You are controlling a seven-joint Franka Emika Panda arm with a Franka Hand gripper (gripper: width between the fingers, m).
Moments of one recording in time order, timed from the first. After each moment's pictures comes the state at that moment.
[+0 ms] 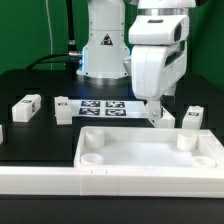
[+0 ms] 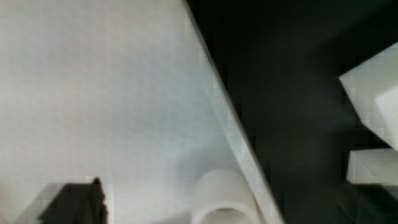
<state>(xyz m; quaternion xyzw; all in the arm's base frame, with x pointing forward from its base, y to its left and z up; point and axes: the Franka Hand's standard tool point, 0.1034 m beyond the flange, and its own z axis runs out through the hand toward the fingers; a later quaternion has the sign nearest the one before) 0.523 0.066 0.064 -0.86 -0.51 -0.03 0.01</state>
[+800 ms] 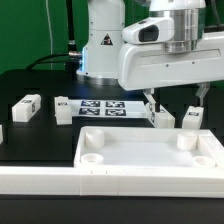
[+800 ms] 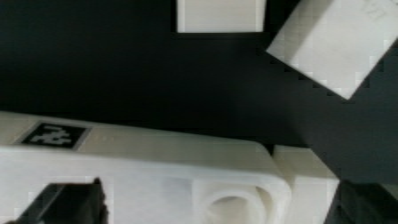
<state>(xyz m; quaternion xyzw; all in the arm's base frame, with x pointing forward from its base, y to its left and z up) 0.503 0.095 0.062 -1.00 -0.06 -0.02 0.04</state>
